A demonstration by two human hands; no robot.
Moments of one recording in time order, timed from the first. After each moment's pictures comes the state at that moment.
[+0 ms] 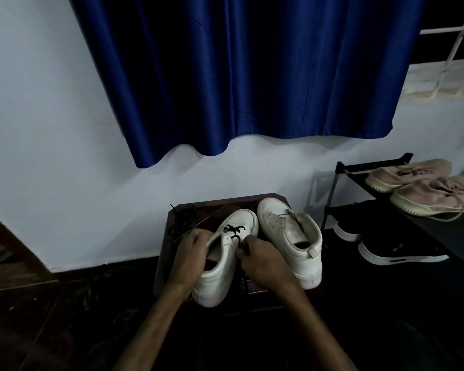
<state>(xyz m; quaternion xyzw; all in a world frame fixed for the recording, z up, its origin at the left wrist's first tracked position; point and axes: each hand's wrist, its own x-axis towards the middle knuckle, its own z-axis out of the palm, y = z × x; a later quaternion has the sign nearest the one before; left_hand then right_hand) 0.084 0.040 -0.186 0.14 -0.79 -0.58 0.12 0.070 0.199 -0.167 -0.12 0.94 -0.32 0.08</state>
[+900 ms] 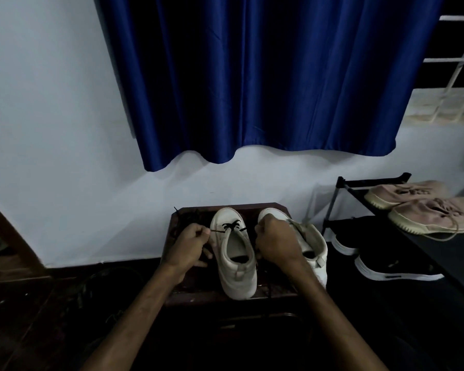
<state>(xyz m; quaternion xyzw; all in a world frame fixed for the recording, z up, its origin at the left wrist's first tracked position) 0.079 0.026 -0.156 0.16 -0.75 -0.64 0.00 0.039 0.207 -0.128 -0.08 0.95 -0.29 -0.01</state>
